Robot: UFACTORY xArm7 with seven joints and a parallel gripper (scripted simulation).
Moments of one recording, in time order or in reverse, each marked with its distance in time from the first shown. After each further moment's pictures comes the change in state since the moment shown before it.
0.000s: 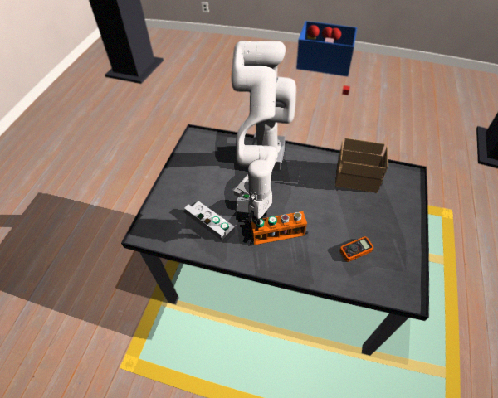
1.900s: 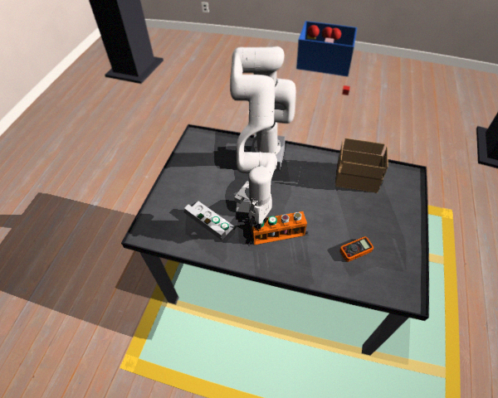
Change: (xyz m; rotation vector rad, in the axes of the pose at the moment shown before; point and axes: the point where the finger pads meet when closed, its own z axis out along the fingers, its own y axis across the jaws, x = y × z) arm -0.001 0.000 0.033 0.002 0.003 -0.044
